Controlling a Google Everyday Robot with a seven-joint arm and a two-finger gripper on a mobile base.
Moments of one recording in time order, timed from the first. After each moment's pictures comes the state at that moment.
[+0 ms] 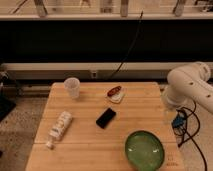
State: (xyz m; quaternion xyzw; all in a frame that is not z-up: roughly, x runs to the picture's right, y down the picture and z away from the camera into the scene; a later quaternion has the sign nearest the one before) arm 0.292 0.109 0.681 -0.28 0.02 0.03 0.96
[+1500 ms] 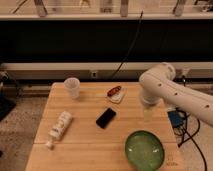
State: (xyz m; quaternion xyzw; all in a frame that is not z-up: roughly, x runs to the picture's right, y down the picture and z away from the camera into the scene) arm 0.200 0.110 0.727 -0.28 0.00 -0.04 0.96
